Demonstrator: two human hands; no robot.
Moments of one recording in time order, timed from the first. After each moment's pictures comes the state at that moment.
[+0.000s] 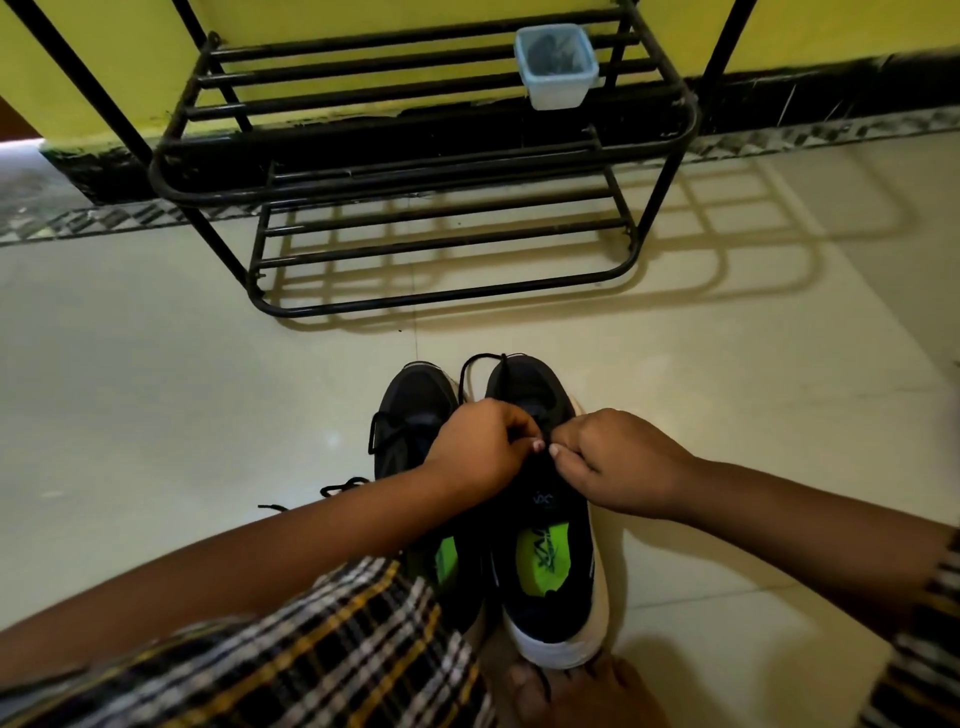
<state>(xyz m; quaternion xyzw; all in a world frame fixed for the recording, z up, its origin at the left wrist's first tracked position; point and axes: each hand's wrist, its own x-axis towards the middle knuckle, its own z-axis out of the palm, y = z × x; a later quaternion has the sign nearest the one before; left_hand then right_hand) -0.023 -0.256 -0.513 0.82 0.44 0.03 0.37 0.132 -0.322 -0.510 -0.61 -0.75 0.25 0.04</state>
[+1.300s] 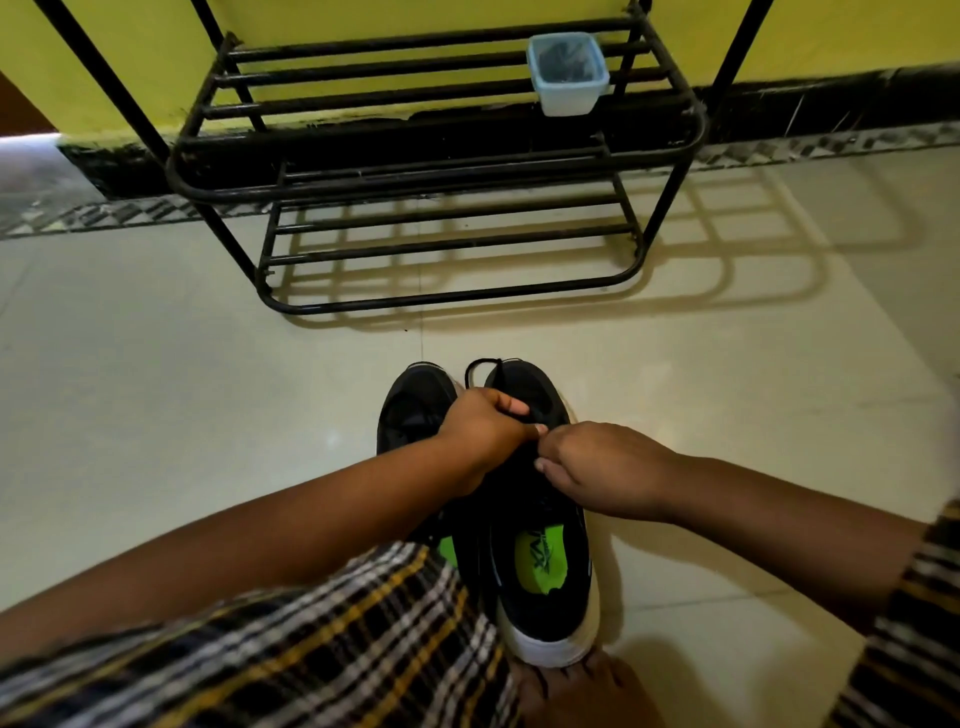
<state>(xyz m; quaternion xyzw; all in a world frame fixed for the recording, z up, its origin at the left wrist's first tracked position) -0.010 -0.251 -0.516 0.55 0.59 0.12 0.59 0.116 -0.315 -0.495 -0.58 -0.77 0.26 -0.07</state>
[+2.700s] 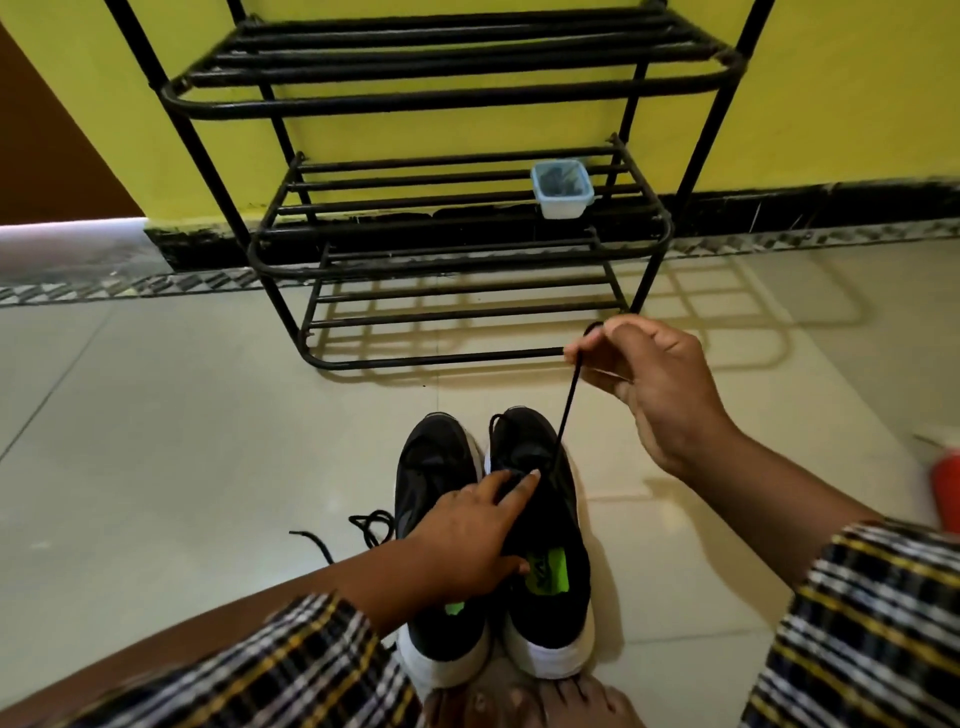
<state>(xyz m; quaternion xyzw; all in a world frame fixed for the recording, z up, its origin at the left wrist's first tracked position) -0.067 -0.299 -0.491 0.91 0.32 -0.14 0.20 0.116 -0.311 -0.399 -0.57 -0.36 0.41 0.61</state>
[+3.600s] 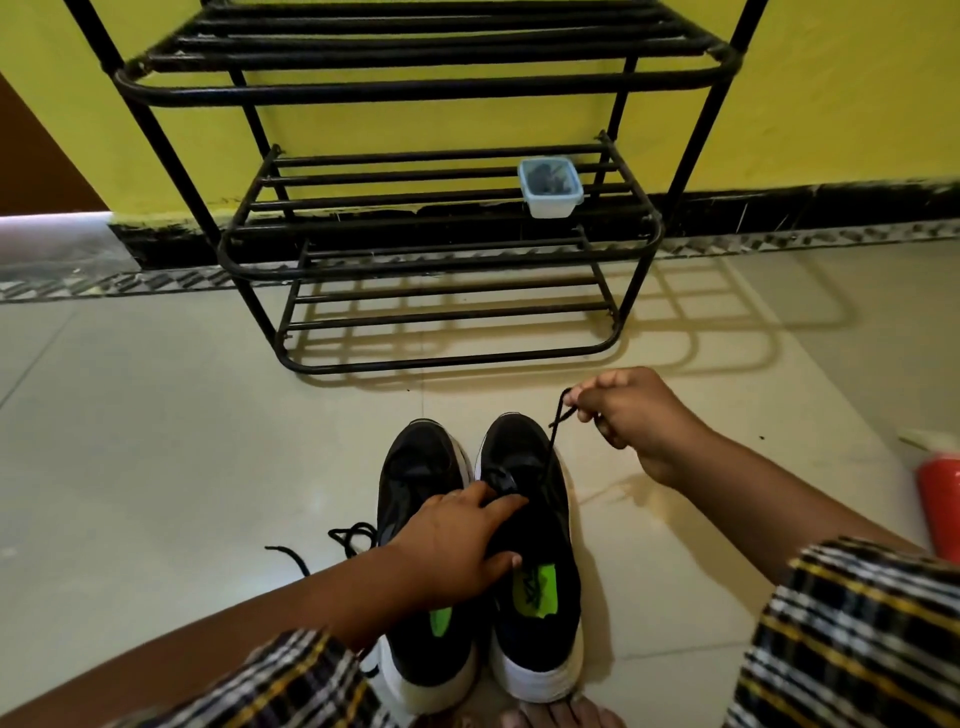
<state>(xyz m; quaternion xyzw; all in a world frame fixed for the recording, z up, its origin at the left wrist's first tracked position) -0.064 -0.284 -0.500 0.91 0.33 -0.12 0.21 0.136 -0.293 -0.432 -0.73 -0.32 0.44 0.41</state>
